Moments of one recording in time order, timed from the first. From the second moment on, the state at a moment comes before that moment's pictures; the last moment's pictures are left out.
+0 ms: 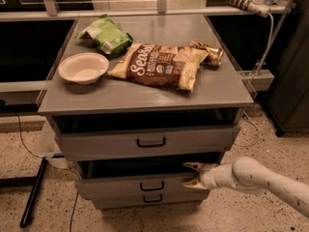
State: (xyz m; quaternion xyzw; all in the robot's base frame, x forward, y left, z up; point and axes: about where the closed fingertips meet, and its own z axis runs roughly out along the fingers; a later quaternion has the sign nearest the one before) arm 0.540 -0.155 0.416 -0.65 0.64 0.13 0.40
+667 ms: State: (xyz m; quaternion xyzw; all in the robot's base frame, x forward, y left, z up) arm 0.517 -0.165 0.415 -0.65 0.64 0.13 0.39
